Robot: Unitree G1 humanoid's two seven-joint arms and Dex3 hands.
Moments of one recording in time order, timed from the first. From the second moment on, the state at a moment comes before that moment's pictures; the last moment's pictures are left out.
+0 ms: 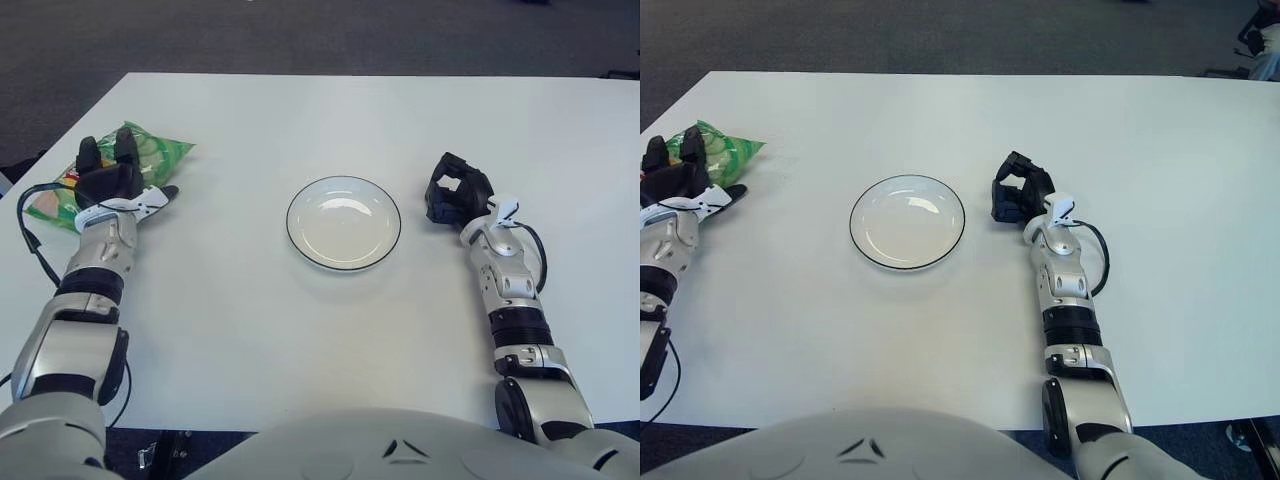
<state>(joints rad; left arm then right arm) -0.57 0.65 -0.13 1.05 0.74 -0.10 0.46 -0.31 -0.14 -0.11 0.33 0.13 0.00 0.13</state>
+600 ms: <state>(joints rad) -0.58 0.67 -0.21 1.07 0.70 -0.18 0.69 -0.31 -0.14 -0.10 0.31 0.13 0.02 0.13</state>
